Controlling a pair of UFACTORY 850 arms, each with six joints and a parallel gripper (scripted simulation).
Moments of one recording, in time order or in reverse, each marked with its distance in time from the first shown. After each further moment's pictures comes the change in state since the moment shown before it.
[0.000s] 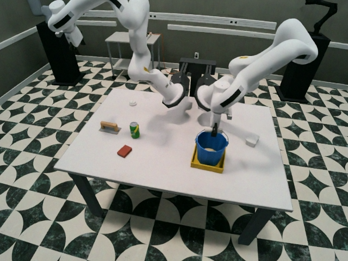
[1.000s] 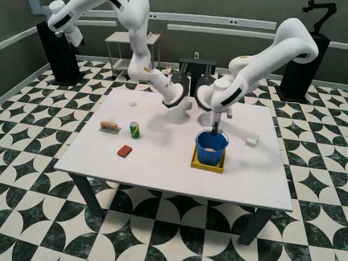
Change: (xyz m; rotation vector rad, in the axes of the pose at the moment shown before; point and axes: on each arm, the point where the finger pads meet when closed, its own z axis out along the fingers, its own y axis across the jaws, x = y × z) left arm 0.000 0.000 -0.008 0.000 0.000 0.000; right arm 0.000 0.000 0.000 0.000 0.000 0.000
